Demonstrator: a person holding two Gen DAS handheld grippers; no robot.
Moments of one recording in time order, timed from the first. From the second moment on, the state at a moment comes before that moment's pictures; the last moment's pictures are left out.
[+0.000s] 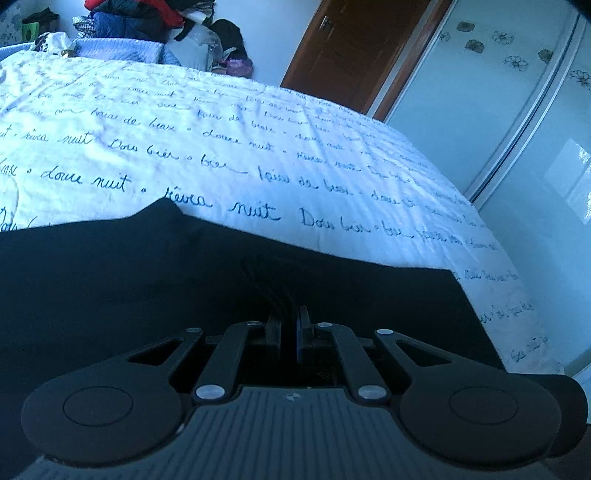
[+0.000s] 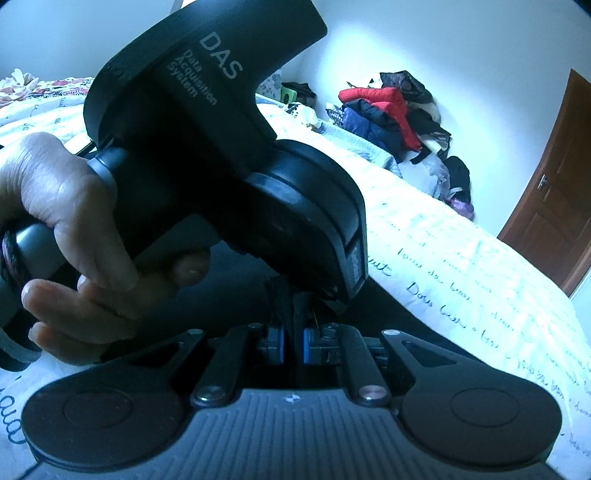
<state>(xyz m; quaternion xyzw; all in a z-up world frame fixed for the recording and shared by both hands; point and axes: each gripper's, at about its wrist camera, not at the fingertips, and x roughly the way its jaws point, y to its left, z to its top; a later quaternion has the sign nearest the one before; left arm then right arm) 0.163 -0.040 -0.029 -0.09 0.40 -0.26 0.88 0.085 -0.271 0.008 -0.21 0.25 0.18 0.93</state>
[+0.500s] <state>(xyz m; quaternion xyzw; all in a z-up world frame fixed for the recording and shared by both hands) 0.157 -0.041 -0.033 -0.08 0.40 -0.25 0.88 0.100 -0.354 0.039 -0.12 0.28 0.24 0.92</state>
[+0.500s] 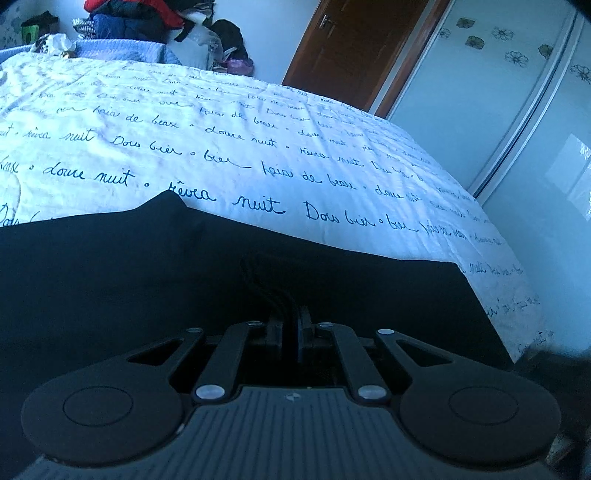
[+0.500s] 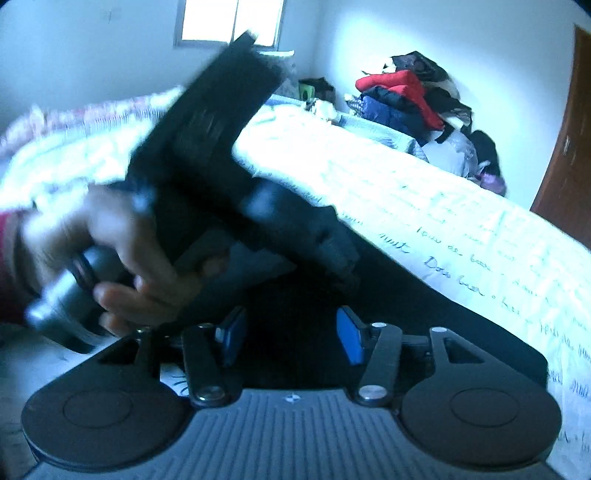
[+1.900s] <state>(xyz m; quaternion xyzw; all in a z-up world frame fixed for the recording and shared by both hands) 0.084 -0.032 -0.020 0.05 0.35 -0.12 0.93 0.115 -0.411 0.012 -0.05 0.37 0.07 0.92</state>
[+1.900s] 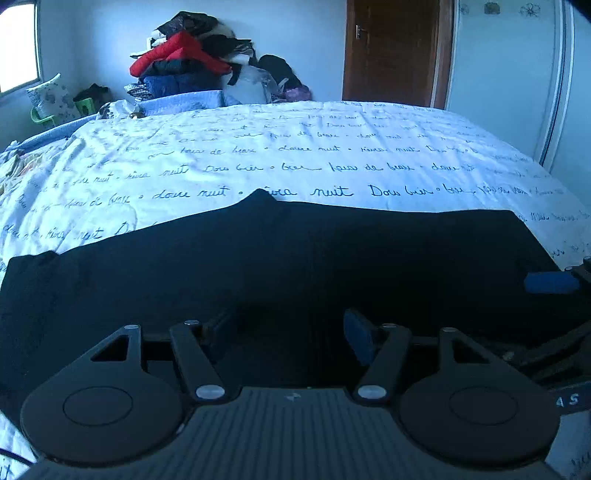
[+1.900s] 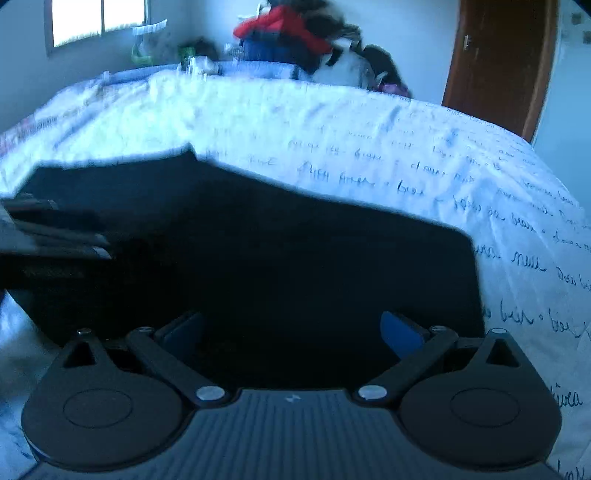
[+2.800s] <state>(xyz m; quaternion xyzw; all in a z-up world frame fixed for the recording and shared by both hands) 0.070 0.010 -0.036 0.05 0.34 -0.05 0.94 0.105 -0.395 0.000 -0.03 0.32 0.07 0.94</state>
